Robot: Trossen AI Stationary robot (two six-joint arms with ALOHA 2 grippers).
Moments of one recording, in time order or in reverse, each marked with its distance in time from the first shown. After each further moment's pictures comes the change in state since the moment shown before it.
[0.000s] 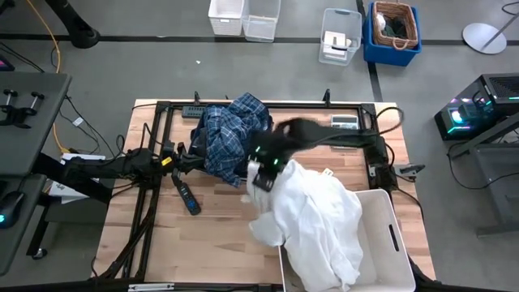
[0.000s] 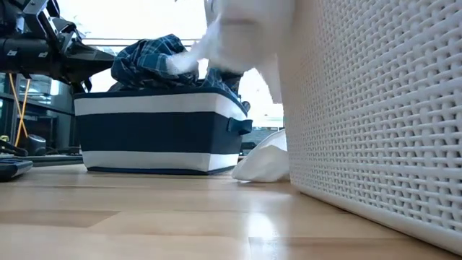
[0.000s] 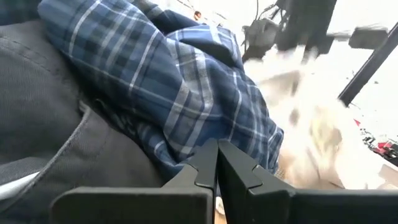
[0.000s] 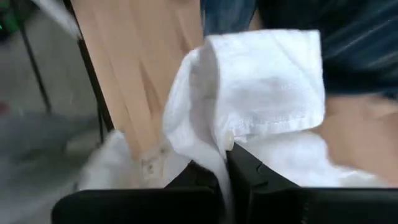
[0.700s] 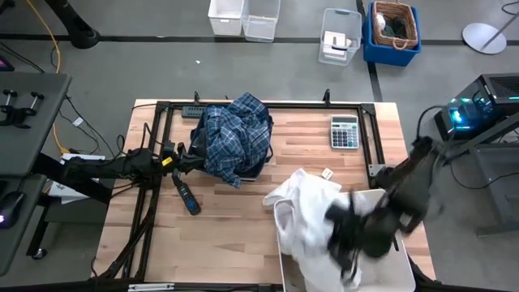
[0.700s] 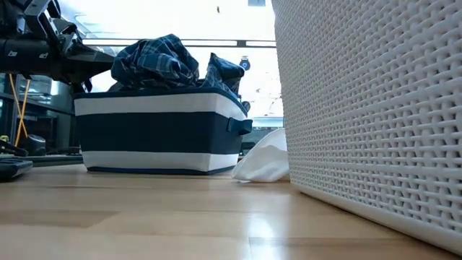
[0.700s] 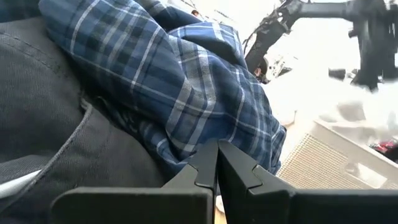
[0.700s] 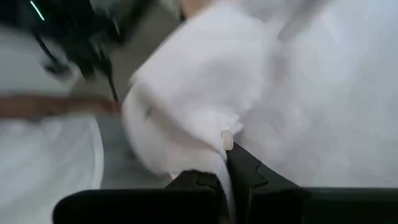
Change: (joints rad) left arm 0.000 0.010 0.000 0.001 0.000 0.000; right arm 0.779 -0.491 -0.484 0.296 0.467 0.867
